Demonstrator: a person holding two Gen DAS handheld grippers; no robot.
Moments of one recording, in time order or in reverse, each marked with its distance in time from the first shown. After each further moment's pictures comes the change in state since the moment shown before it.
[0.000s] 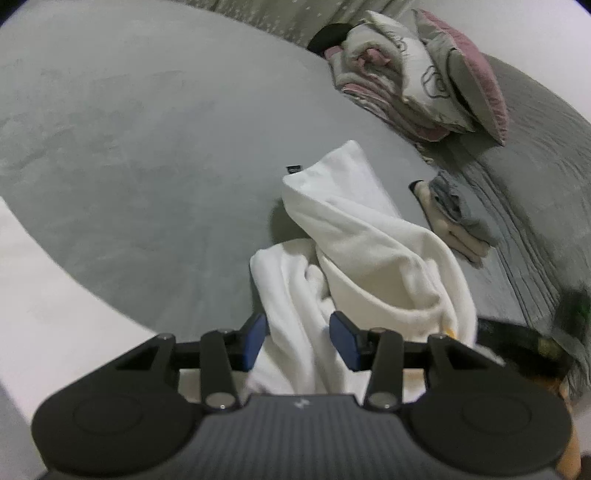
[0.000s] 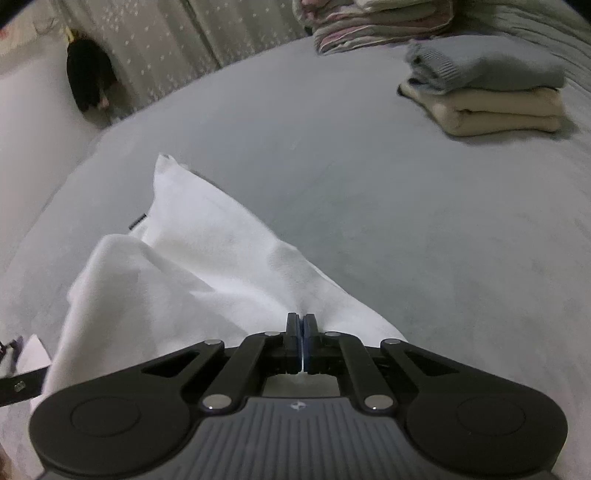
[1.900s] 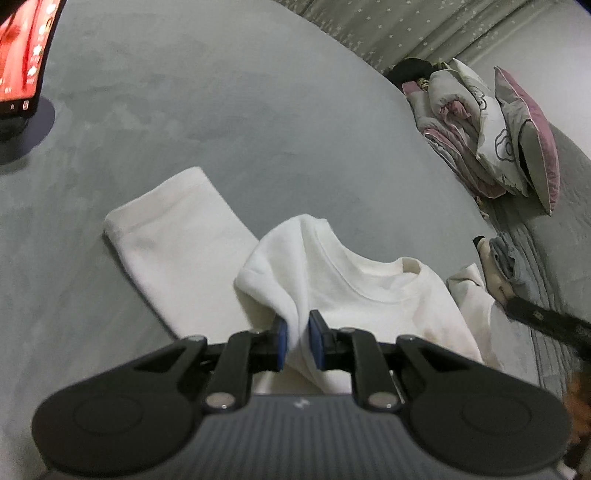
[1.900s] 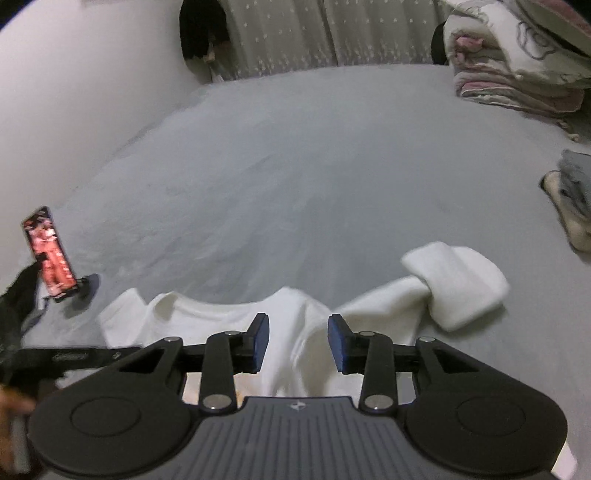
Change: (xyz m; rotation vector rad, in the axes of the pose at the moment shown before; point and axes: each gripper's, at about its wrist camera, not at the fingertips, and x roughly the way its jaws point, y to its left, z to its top) left arm -0.058 0.146 -0.006 -0.223 -0.044 0.051; right arm -0.011 0.157 0.022 -0.366 0.052 0.140
